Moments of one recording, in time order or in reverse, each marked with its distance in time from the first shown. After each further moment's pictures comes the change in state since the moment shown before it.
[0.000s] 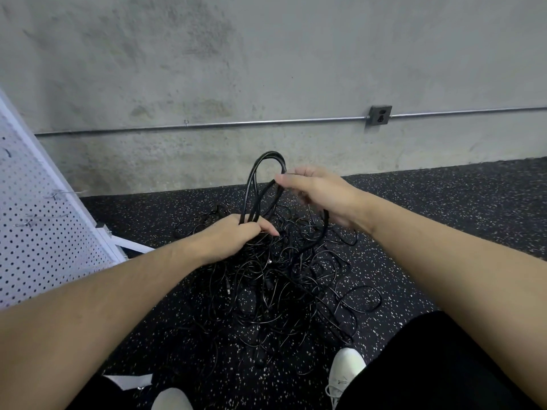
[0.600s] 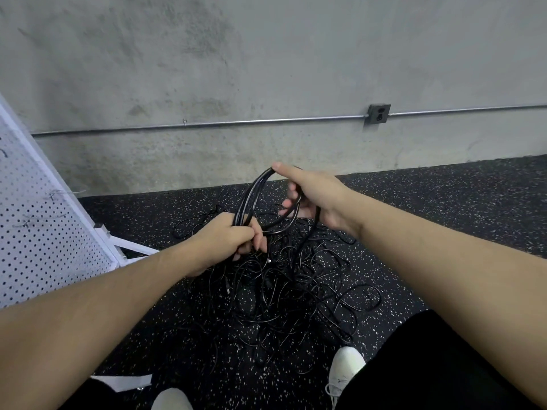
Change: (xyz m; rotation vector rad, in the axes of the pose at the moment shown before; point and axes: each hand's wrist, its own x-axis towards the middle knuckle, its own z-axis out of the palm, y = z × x) left_hand -0.008 -0.003 0.005 -0.328 0.018 0.068; right_hand 0.011 0.002 0.013 0.294 0.174 0.215
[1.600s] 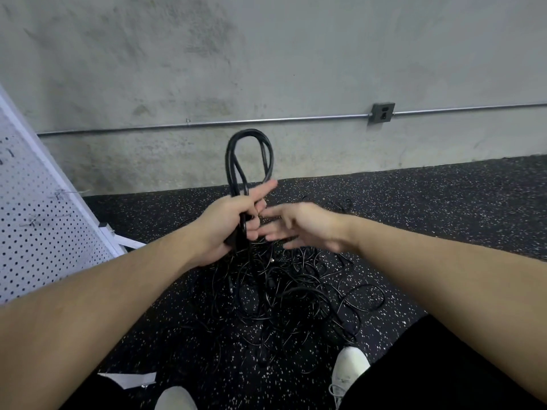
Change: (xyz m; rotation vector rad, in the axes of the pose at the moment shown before) left_hand 0.012 0.022 0.003 -0.563 0.096 -0.103; right_hand 0.008 0.046 -0.002 -0.361 -0.469 0.089
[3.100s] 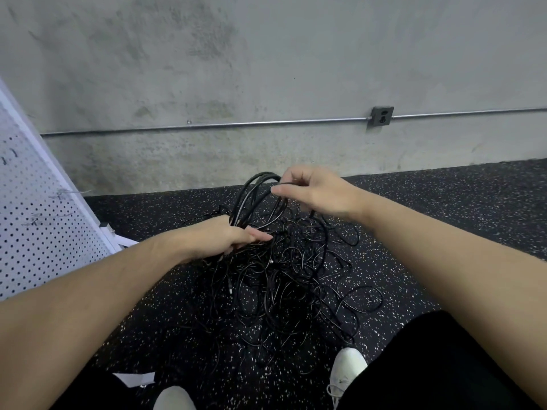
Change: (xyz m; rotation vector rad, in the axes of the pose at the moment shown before) left_hand -0.011 0.005 -0.030 0.905 -0.174 -0.153; right_hand -0.030 -0.044 -0.019 -0.275 0.318 -0.336
